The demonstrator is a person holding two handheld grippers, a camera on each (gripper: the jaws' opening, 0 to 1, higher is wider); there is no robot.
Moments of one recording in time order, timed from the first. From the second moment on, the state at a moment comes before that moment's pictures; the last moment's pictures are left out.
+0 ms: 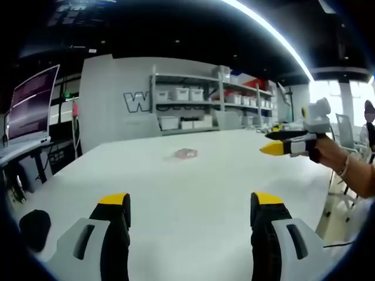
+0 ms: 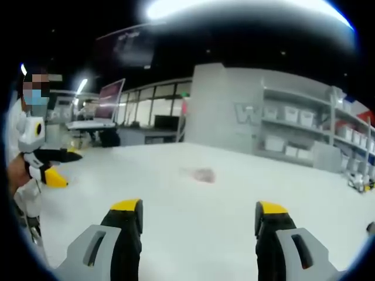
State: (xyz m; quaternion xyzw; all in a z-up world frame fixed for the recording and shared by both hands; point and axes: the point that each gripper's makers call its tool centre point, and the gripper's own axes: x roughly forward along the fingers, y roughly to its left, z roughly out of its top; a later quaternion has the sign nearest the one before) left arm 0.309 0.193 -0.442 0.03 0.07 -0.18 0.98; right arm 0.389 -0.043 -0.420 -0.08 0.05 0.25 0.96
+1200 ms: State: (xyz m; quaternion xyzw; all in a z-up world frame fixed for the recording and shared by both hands) left arm 0.312 0.193 -0.435 0.03 0.06 -0.19 0.98; right arm 0.418 -0.030 -0.429 -0.09 0.07 0.25 0.96
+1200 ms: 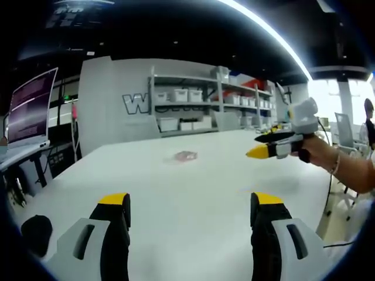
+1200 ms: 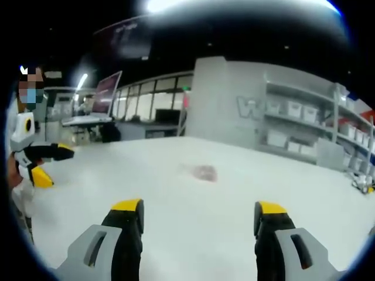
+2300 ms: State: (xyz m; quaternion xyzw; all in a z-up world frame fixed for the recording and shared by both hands) left arm 0.309 0.191 -0.437 0.03 0.06 -0.19 0.98; right arm 0.442 -0.021 -0.424 -0.10 0.09 0.25 0.96
